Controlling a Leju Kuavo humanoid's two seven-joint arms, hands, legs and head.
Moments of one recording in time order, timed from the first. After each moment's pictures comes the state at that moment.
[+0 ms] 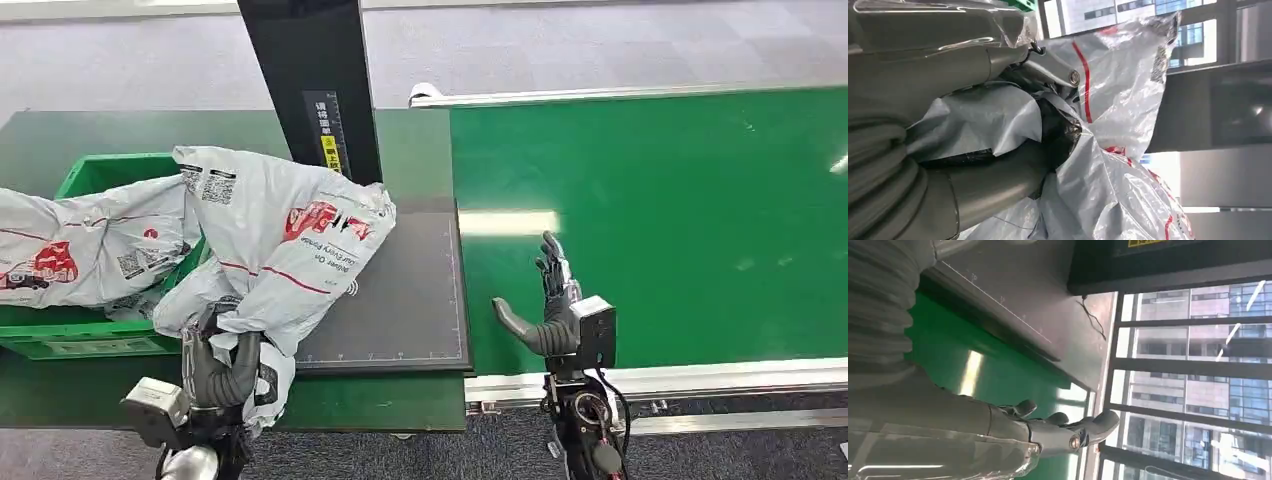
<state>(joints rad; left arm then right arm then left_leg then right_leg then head) 0.06 -0.18 -0.09 -1.56 -0.09 -0.02 -0.70 -0.24 0.17 0.03 -1.11 0.18 0.02 -0.57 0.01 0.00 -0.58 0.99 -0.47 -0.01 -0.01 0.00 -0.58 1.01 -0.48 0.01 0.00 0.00</state>
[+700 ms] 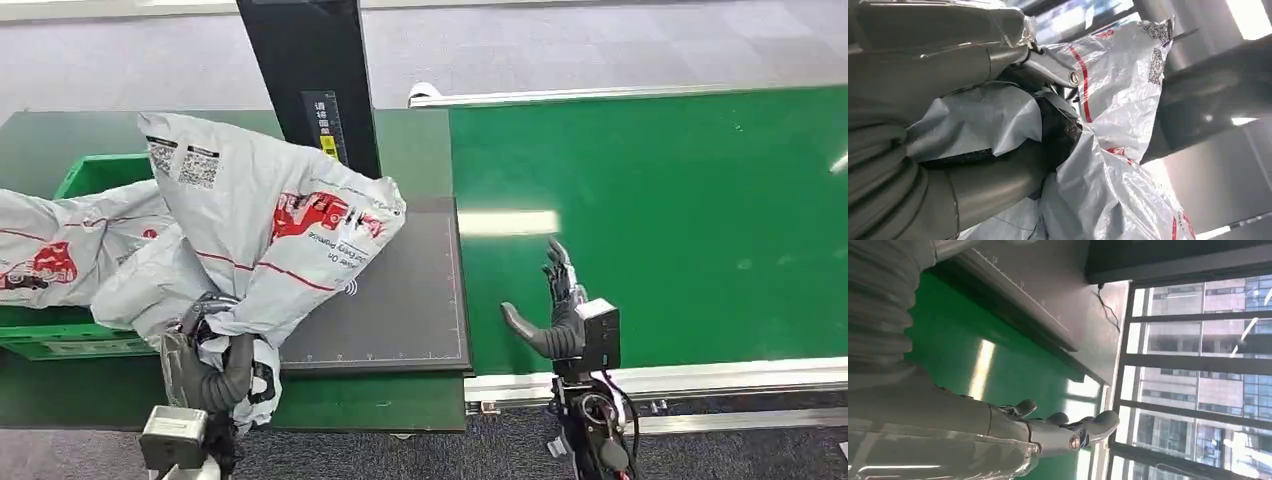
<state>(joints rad) 0.06 -0.14 -0.18 -1.69 -0.40 0.29 -0.70 -0.24 0.13 0.02 -1.04 0.17 0.00 -0.60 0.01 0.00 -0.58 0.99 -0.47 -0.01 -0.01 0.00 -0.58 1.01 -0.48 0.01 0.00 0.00</state>
